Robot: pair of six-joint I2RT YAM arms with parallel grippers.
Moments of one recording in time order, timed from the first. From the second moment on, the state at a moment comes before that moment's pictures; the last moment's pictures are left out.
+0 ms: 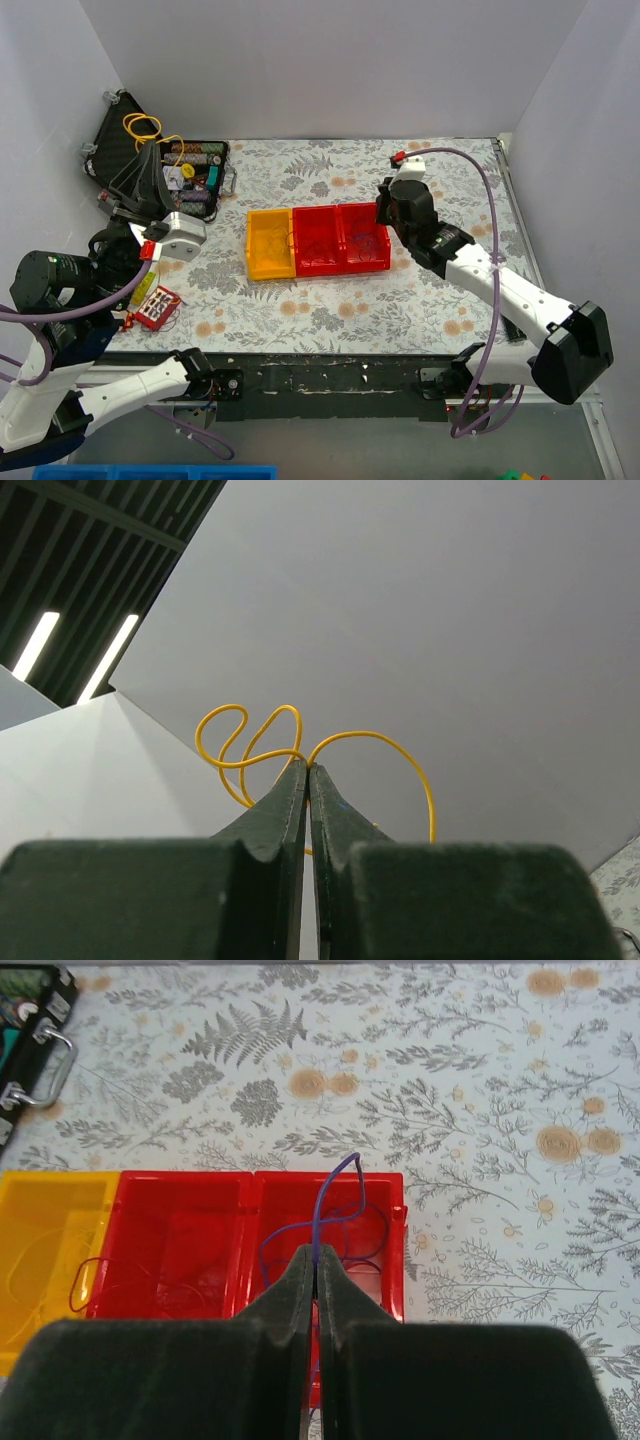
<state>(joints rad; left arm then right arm) -0.92 0.70 1.38 -0.12 -0.38 1.28 0.68 1.24 1.02 -0.11 0.41 0.32</state>
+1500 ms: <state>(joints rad) -0.89 0.70 1.38 -0.15 -0.30 1.31 0.61 1.42 1.03 -0.04 0.05 0.40</state>
